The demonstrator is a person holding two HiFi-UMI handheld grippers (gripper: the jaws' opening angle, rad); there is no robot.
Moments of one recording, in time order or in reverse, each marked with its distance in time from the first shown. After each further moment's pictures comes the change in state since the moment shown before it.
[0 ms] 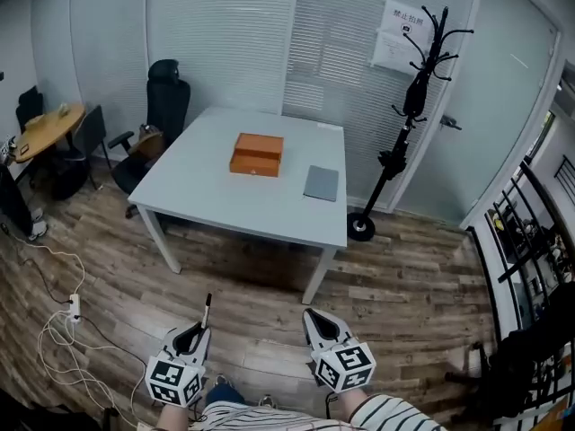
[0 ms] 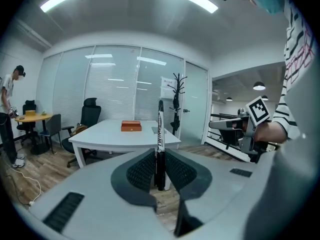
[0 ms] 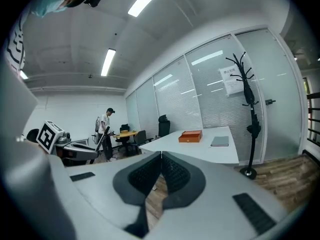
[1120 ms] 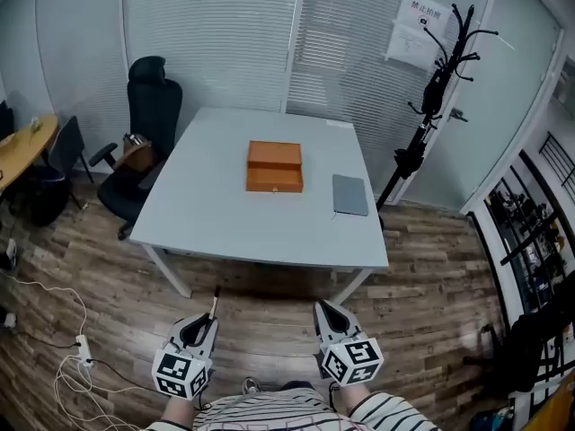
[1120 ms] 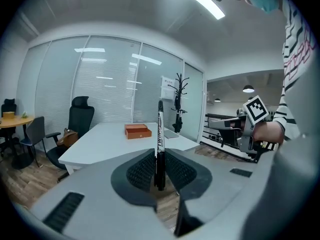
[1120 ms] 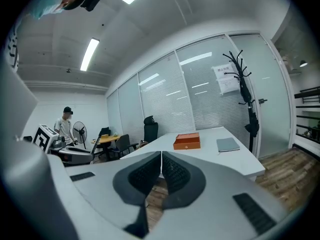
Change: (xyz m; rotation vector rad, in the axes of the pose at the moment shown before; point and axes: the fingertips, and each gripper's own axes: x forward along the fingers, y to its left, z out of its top) left arm 0.115 0.241 0.047 0.045 -0.011 -0.155; right arm 0.234 0.034 0.038 0.058 -0.031 -0.201
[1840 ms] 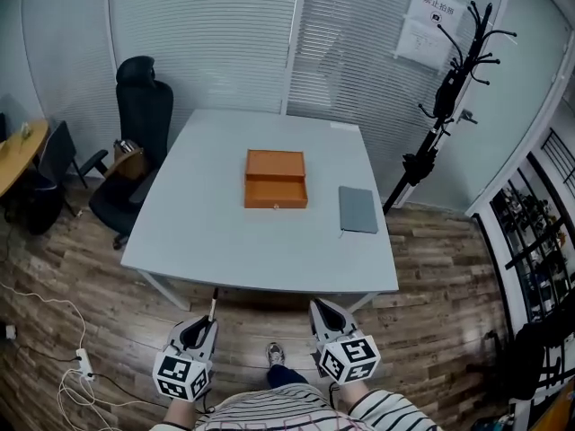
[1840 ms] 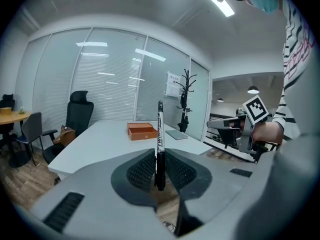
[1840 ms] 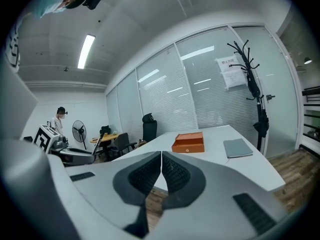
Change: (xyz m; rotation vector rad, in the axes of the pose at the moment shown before) left arm 0.100 0.064 0.017 -0.028 0.025 0.004; right arm 0.117 -0.041 0.017 -0.002 0.029 0.026
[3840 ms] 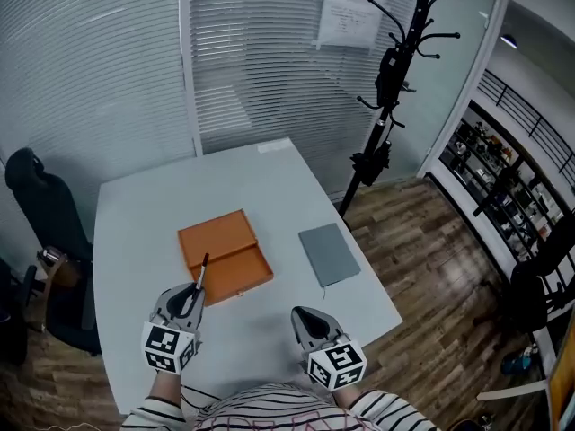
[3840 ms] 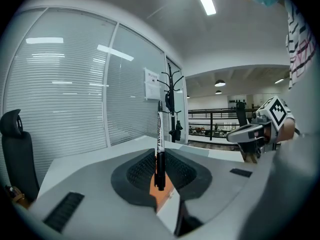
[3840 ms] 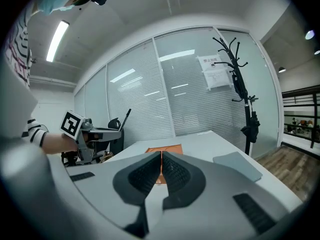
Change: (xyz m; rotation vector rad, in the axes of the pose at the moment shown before) left arm 0.372 0.131 0.201 0.291 -0.051 -0.357; right arm 0.223 -0.141 0.082 0.085 -0.050 -0.284
